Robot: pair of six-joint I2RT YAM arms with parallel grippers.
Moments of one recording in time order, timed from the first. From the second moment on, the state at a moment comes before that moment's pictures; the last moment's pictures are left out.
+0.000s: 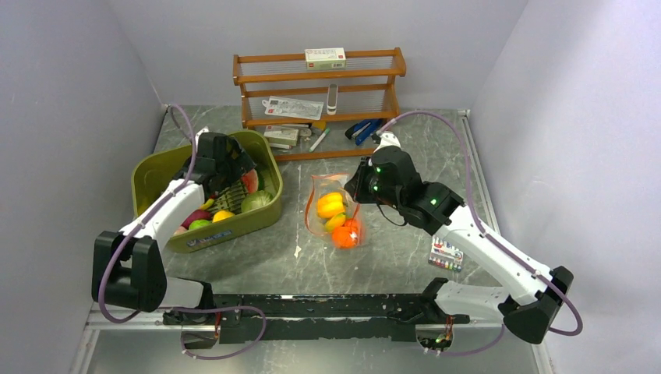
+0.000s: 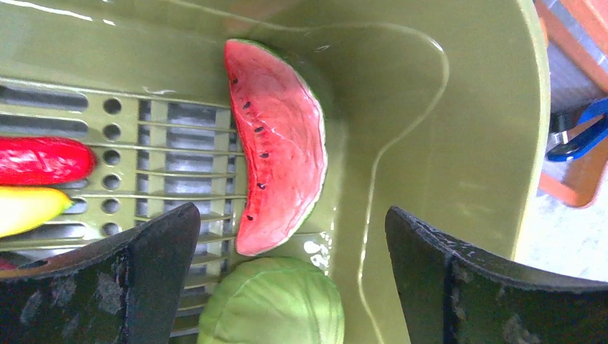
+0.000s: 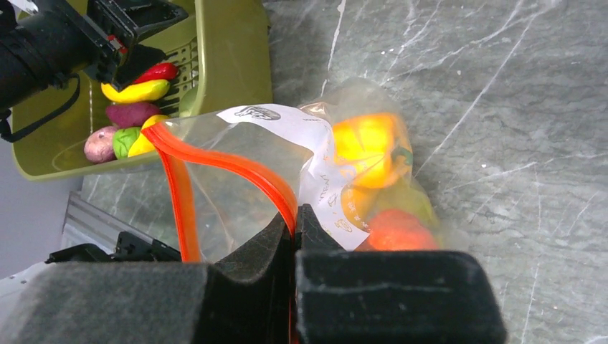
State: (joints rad) left arm -0.19 1.36 0.93 -0.32 -0.16 -0.73; right arm 0.80 1.11 1.16 -0.61 0.17 0.64
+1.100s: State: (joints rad) left arm -0.19 1.66 0.96 -0.15 -0.21 -0.86; right arm 0.81 1.09 1.18 -0.64 0.25 0.63
